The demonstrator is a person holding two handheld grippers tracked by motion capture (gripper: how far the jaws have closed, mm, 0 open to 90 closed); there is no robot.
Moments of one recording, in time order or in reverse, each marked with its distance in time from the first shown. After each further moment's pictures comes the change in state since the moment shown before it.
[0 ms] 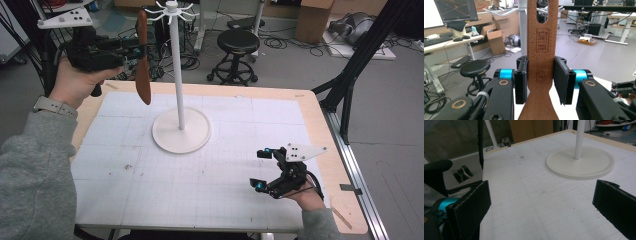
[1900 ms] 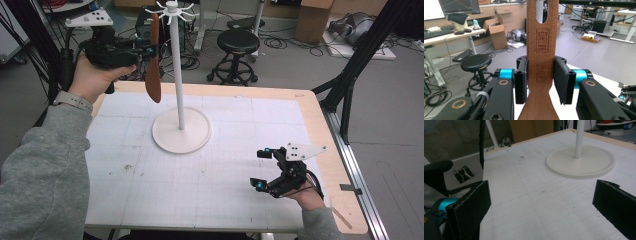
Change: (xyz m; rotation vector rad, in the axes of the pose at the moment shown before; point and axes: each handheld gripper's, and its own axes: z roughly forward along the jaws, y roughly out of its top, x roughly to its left) left arm 0.006 -0.007 0.031 0.043 0.024 -0.022; right arm -0.003 -0.001 0.000 0.001 0.004 0.010
